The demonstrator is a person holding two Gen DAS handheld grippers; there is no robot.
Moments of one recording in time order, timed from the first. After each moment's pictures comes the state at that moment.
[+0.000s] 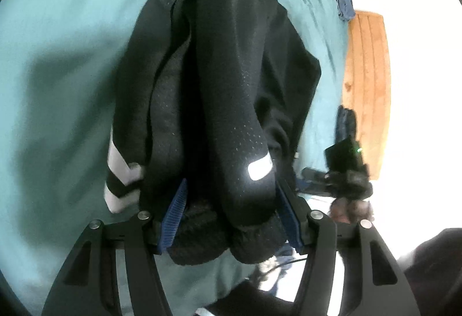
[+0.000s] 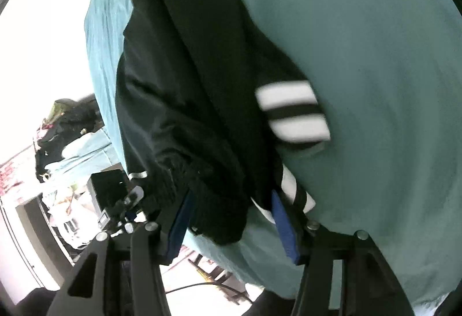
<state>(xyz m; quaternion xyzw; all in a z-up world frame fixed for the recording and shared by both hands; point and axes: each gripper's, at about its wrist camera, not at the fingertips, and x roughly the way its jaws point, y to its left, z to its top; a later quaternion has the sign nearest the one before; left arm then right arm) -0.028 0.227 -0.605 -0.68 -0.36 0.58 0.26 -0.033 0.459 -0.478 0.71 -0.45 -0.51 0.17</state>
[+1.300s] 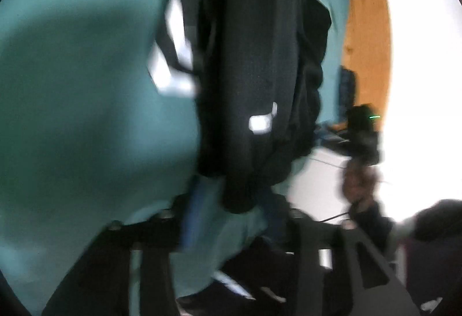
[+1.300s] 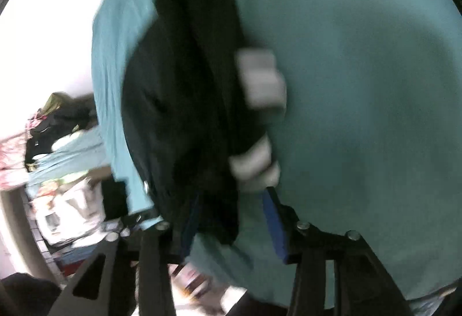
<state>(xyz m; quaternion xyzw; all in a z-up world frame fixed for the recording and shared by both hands) -0.003 0.247 -0.615 -0.72 -0.29 0.55 0.29 -0.030 0.471 -0.435 0.68 -0.38 -0.62 0.13</state>
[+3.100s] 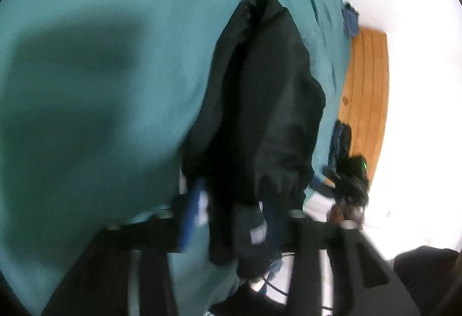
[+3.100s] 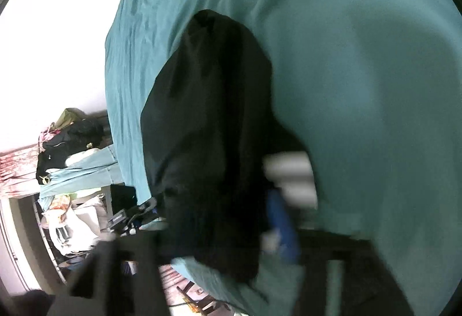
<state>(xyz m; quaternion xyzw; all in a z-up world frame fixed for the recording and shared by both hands) -0.030 0.217 -0.573 -0.68 -0.40 0.57 0.23 -0.058 0.510 -0.461 0.66 -0.42 -0.61 0.15</state>
